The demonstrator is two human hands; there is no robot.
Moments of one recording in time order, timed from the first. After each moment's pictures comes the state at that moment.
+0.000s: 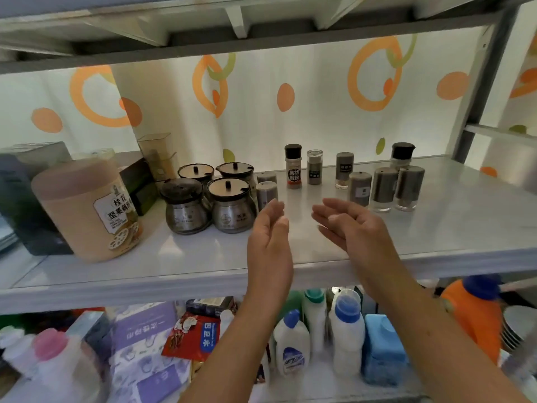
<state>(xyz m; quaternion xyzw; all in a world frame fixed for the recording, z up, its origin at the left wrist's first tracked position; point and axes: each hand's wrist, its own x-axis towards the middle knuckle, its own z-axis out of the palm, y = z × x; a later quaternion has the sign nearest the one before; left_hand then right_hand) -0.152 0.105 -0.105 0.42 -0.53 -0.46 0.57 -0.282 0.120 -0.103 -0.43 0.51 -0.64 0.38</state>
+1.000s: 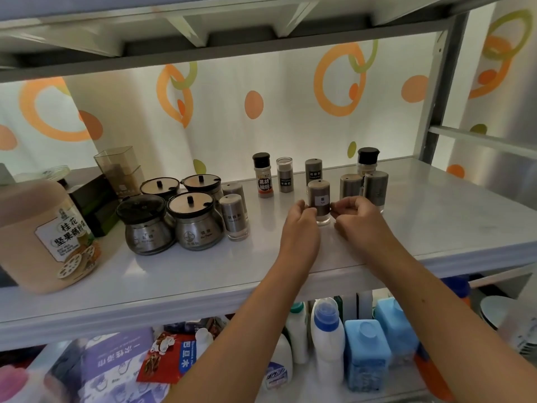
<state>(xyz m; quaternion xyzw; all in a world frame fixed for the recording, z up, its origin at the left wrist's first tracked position) -0.251 0.072 -0.088 0.44 -0.60 -0.52 0.42 -0.354 0.099 -0.095 -0.42 0.66 -0.56 0.28</state>
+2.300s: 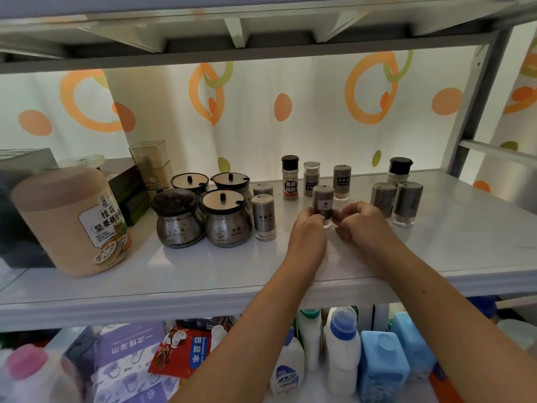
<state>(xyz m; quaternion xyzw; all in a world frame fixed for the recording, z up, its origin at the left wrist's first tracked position) -0.216 0.050 -0.094 0.44 -0.59 -0.54 0.41 -0.326 0.065 -0.091 -0.41 0.66 -0.53 0.33</state>
